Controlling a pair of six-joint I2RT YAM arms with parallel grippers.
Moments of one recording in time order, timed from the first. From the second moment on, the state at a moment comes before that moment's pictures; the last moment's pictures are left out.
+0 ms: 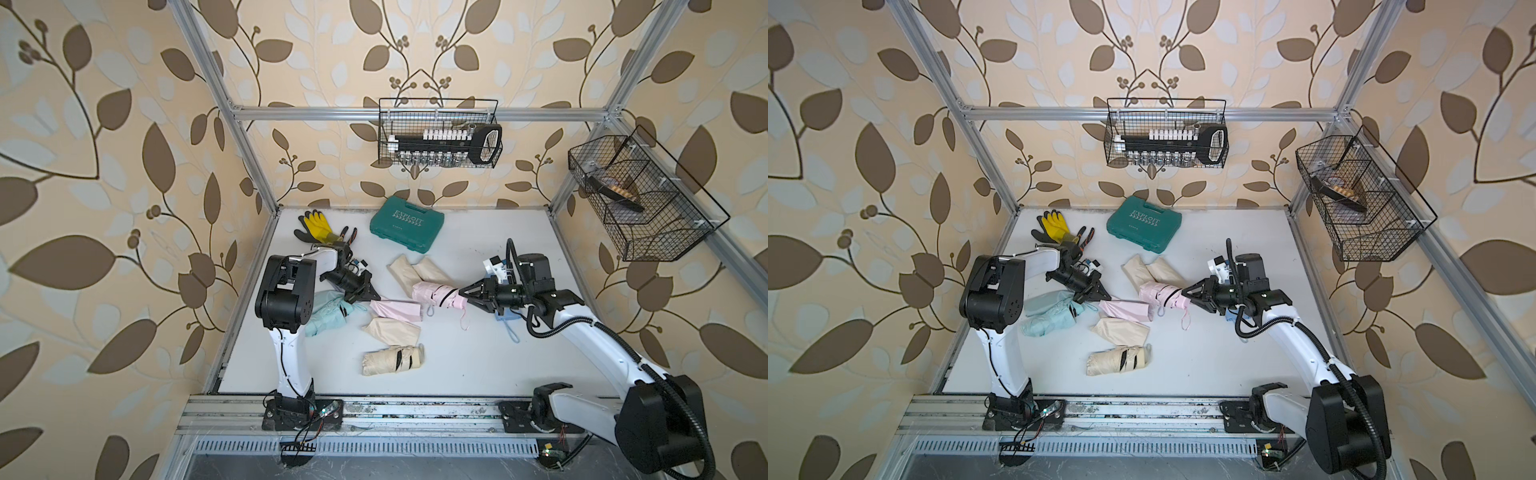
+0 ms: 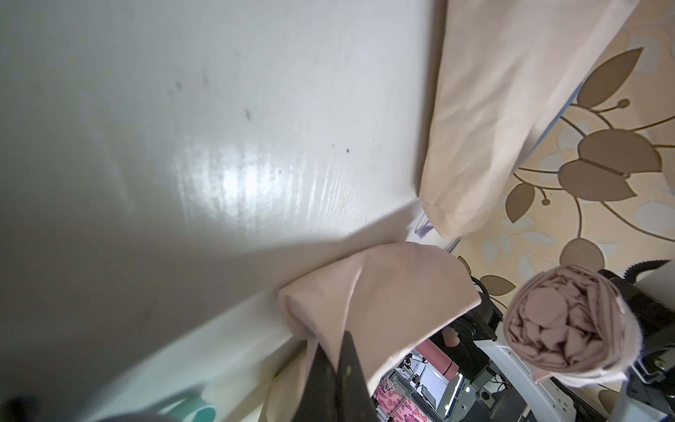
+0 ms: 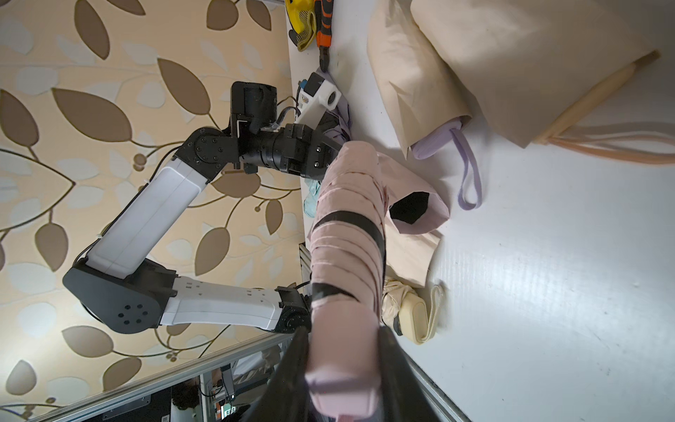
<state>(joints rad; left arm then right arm) -0.12 2.01 1.26 -0.84 0.87 -0.26 0.18 1.19 0.75 -0.34 -0.87 0.82</state>
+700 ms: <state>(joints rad) -0.14 2.01 1.25 -0.83 0.89 -0.25 0.34 1.66 0.94 -0.07 -0.83 0.90</state>
